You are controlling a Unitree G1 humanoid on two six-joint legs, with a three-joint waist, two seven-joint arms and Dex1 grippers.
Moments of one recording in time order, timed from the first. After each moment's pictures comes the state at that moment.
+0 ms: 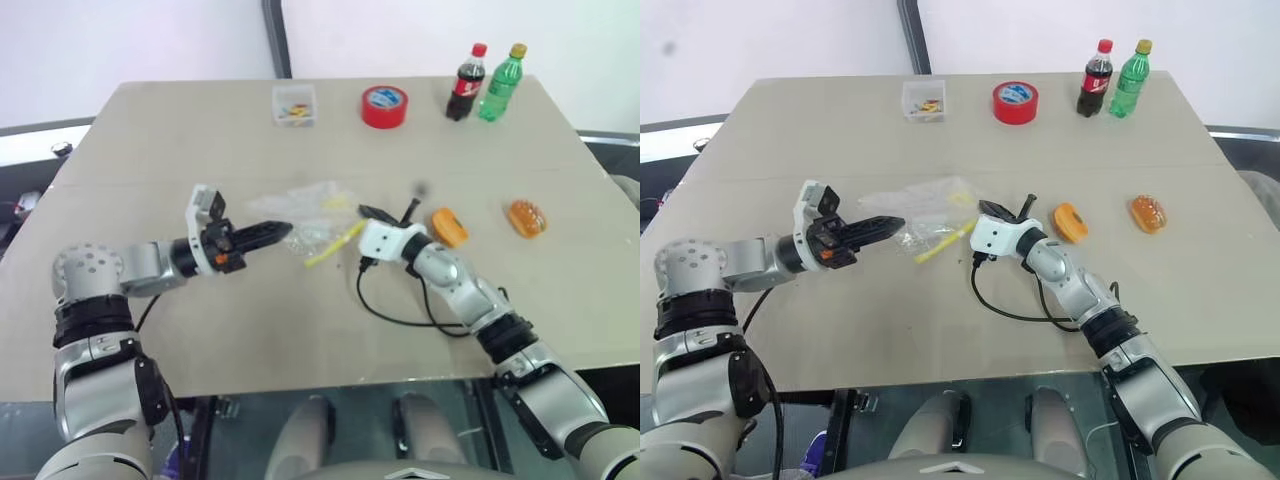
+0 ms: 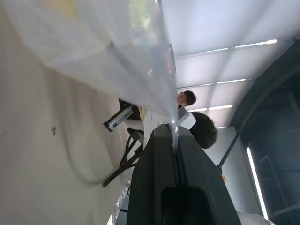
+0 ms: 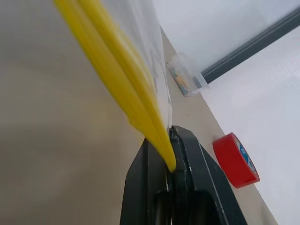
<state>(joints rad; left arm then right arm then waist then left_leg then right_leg) -0.64 0.65 0.43 0.46 -1.25 1.61 -0.63 -0.62 -0.27 0.41 0.38 -0.45 -0.25 0.21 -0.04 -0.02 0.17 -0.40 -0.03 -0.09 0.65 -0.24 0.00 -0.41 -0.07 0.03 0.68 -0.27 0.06</state>
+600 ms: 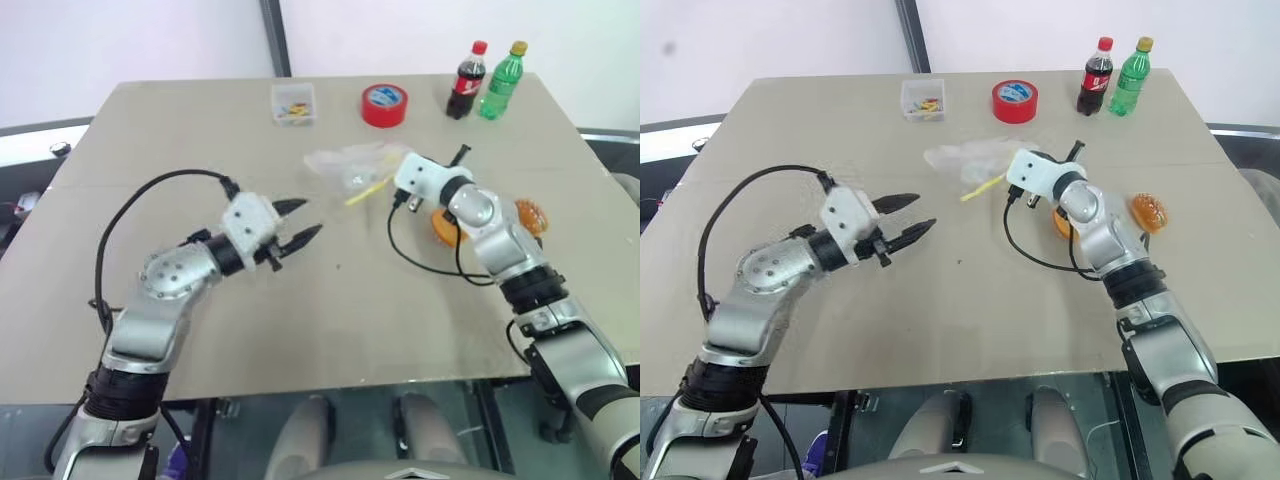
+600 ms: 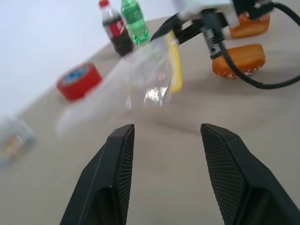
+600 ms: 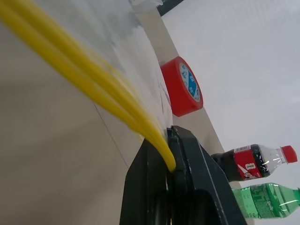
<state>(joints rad) -0.29 0.65 -0.07 -0.29 -0.09 0.03 -0.69 -0.85 -0.36 0.31 0.40 -0.47 0.14 0.38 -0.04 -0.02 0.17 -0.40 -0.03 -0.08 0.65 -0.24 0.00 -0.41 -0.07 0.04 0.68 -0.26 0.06</state>
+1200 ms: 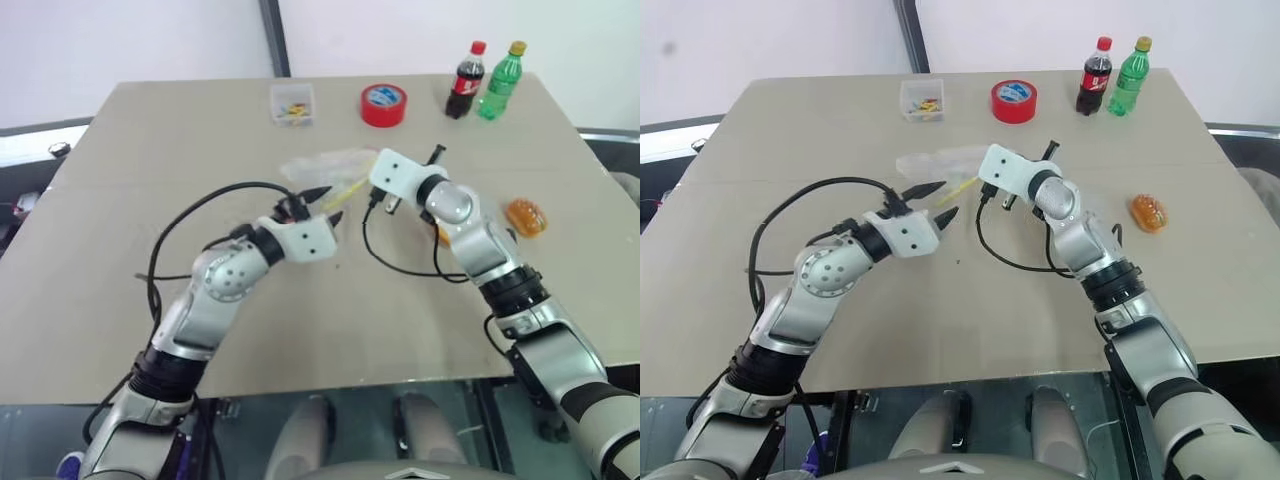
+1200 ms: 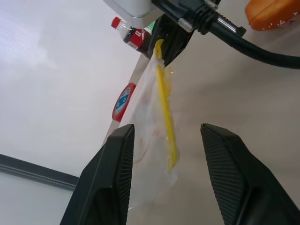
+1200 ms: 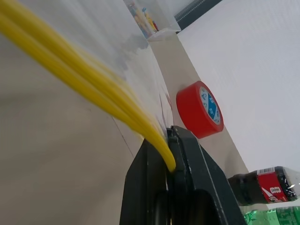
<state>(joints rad) -0.39 0.56 -0.20 -0.17 0.34 -0.07 -0.49 -0.85 -0.28 0.34 0.26 -0.47 0.30 0.44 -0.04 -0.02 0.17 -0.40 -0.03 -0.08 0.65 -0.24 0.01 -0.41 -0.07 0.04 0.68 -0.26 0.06</state>
